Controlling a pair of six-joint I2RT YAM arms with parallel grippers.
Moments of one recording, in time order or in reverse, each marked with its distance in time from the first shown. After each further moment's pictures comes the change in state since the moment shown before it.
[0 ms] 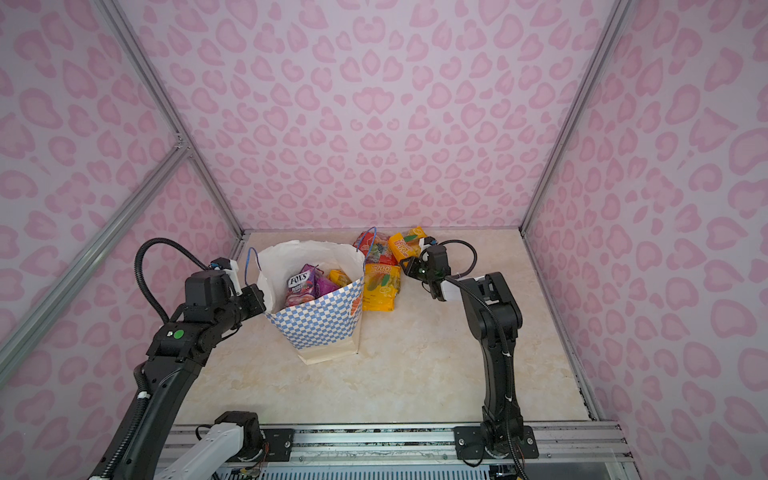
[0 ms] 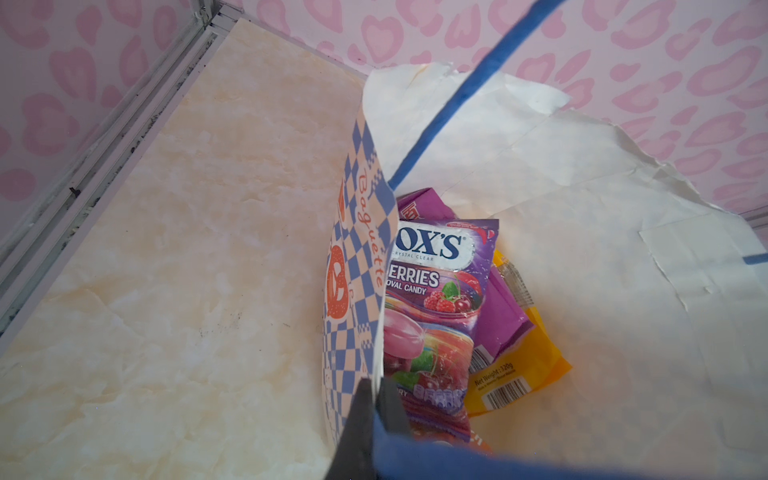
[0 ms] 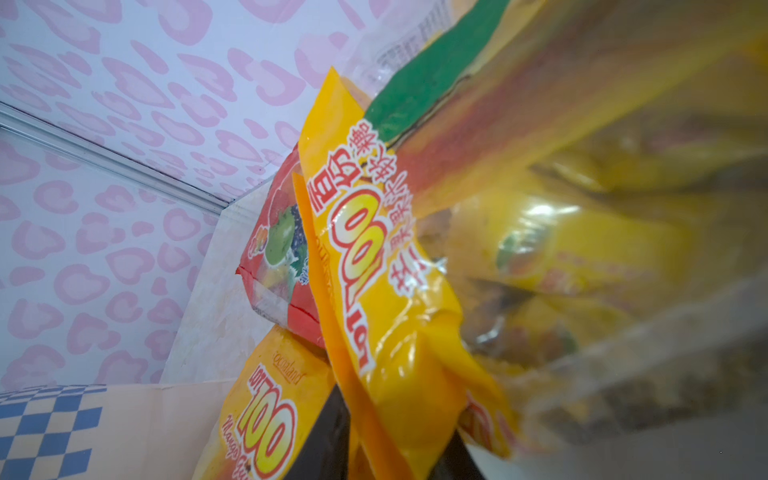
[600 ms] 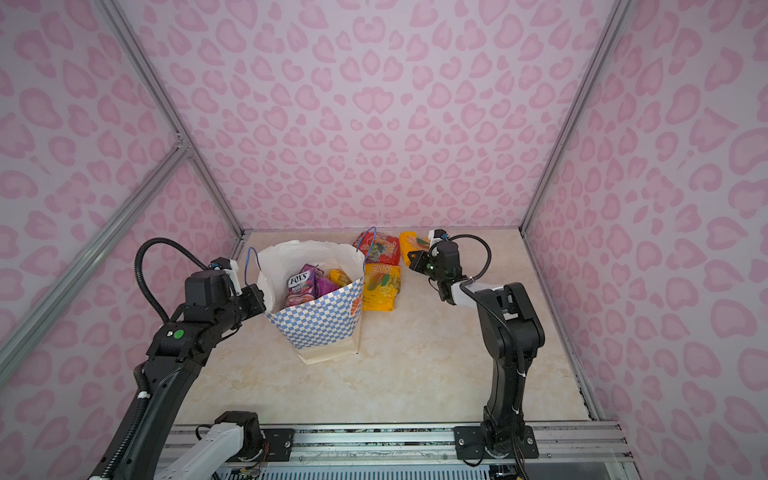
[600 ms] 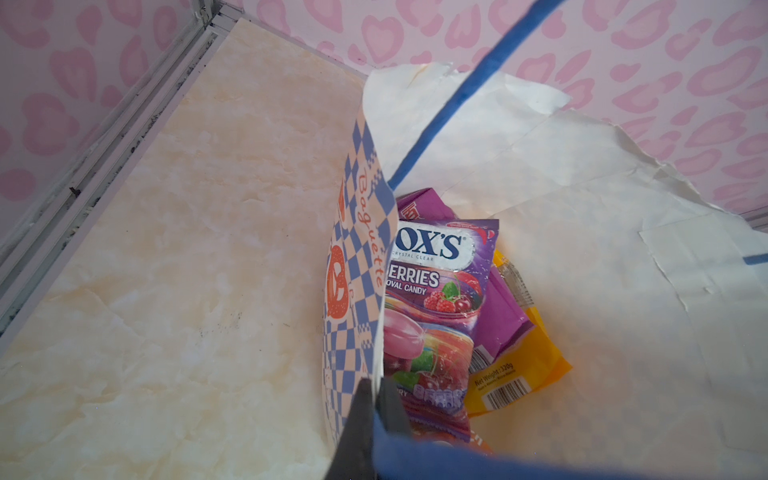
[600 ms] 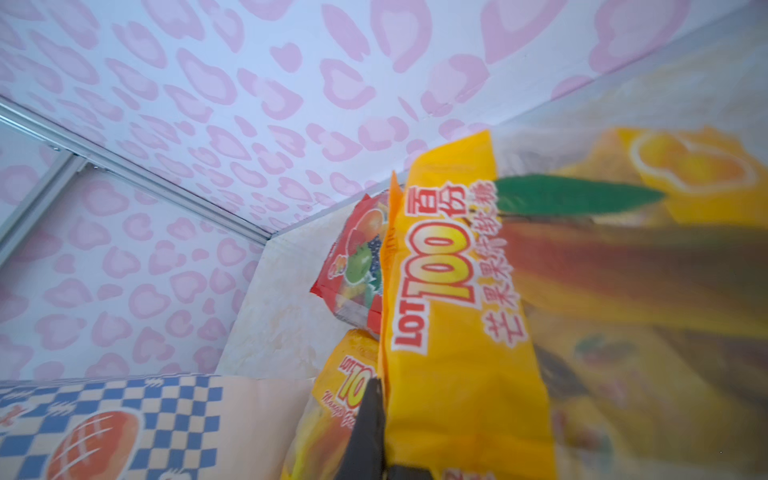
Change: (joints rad) left arm 0.001 0.000 0.000 0.000 0.001 0.000; right arm -0.009 -0.288 -0.171 0.030 -0.006 0.034
